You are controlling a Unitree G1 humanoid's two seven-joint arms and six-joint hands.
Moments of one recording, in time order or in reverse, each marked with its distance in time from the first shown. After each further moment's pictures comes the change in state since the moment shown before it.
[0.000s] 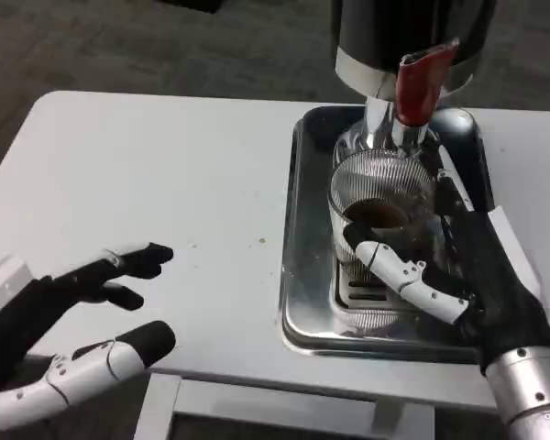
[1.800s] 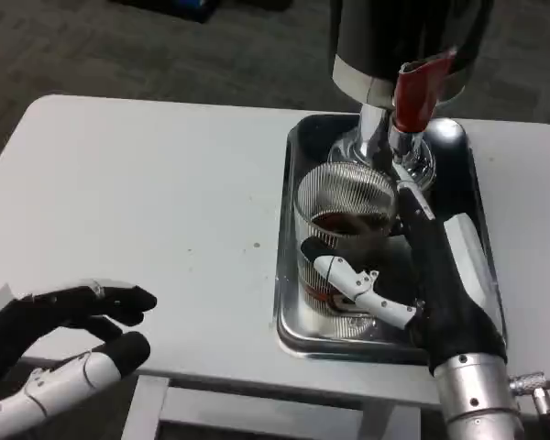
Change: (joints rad) left arm 0.037 0.001 0.036 0.039 -0.008 0.000 -0.039; right arm -0.055 0.067 0.105 0.208 -0.145 -0.110 -0.200
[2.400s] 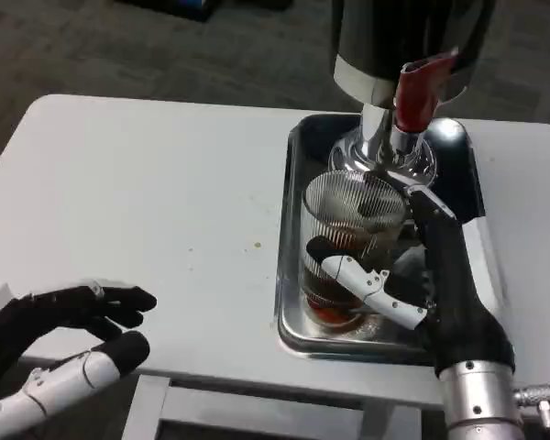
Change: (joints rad) left arm -0.002 0.000 -0.001 0.003 0.001 0.000 0.000; right arm 0.023 0.027 -0.007 0.007 -0.020 -0.036 -0.088
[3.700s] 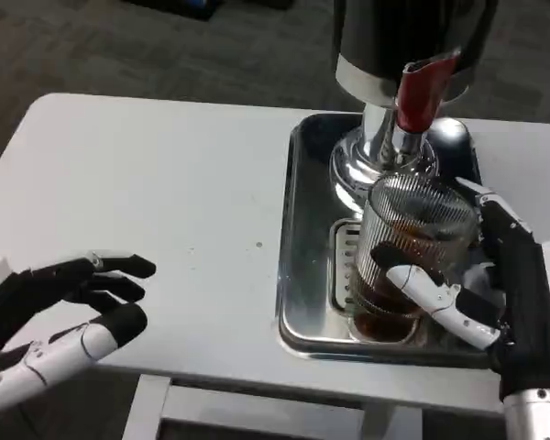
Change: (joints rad) left arm -0.097 0.001 -0.020 0.067 0.001 -0.019 0.000; right arm 0.128 -0.042 -0.119 -0.076 0.100 -0.150 0.015
